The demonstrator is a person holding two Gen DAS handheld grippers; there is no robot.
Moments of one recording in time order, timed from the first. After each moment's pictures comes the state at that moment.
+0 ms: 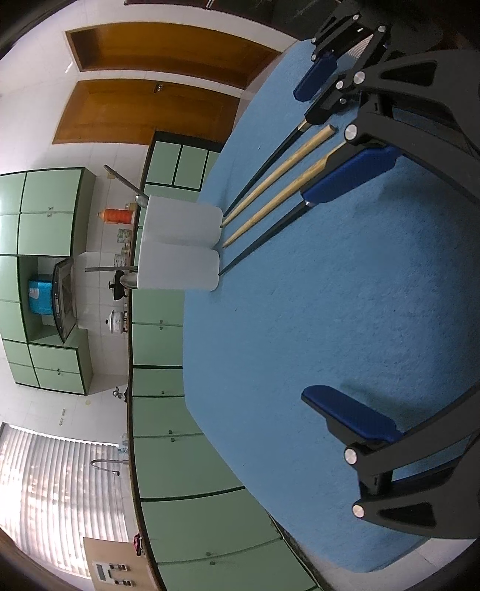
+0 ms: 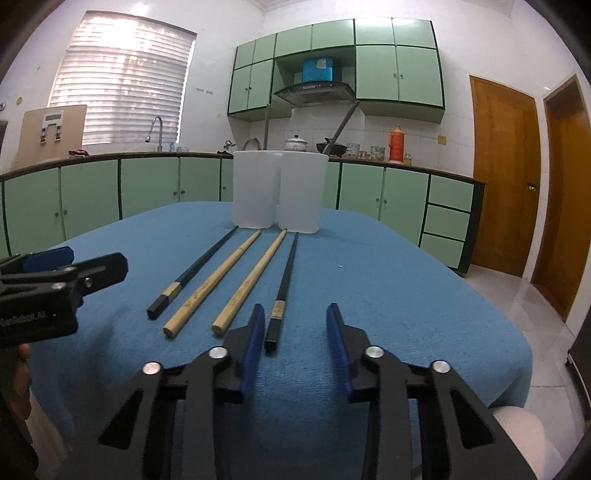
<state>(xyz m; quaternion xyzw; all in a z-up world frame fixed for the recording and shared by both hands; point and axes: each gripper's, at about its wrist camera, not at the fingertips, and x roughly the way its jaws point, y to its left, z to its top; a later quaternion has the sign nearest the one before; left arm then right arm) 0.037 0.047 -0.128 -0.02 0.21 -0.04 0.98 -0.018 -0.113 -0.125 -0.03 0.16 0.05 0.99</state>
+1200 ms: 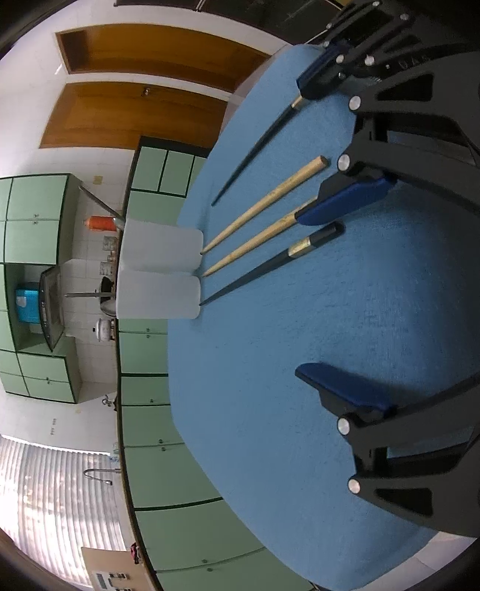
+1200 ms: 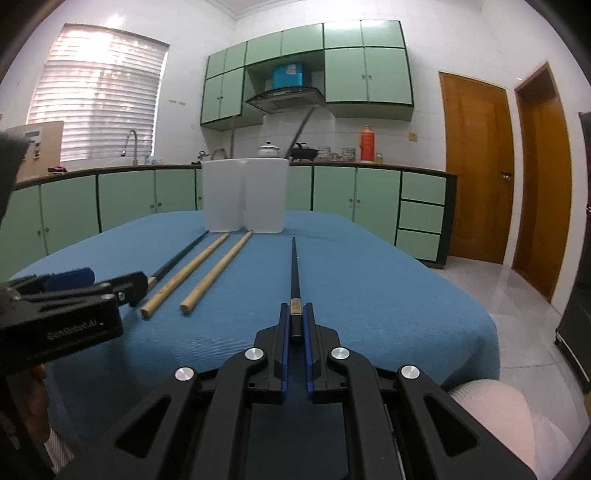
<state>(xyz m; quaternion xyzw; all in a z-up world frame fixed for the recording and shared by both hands) 0.040 0.005 -0.140 -0.02 0.23 -0.04 0.97 -0.040 -0.143 -0.129 0.00 0.15 0.00 0.99</state>
